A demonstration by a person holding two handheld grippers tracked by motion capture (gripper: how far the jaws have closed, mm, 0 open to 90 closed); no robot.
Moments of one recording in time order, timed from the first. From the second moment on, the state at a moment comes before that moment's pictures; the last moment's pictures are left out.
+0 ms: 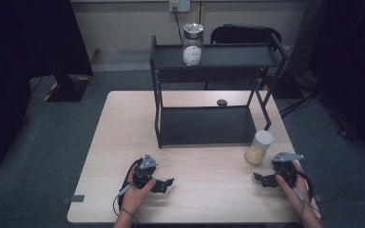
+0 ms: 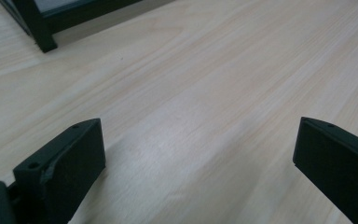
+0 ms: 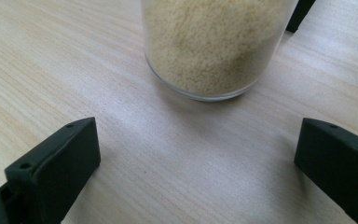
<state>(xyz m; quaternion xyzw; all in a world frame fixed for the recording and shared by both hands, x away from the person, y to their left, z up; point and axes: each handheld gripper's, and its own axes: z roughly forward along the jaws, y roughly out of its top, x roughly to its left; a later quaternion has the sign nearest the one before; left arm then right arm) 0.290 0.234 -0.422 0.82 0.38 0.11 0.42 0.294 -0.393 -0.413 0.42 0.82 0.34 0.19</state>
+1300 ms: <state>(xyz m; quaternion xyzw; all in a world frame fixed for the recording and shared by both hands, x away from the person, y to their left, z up) 0.278 0.231 -0.418 0.85 0.35 0.15 0.37 0.305 -0.397 -0.401 0.42 0.82 0.35 0.19</state>
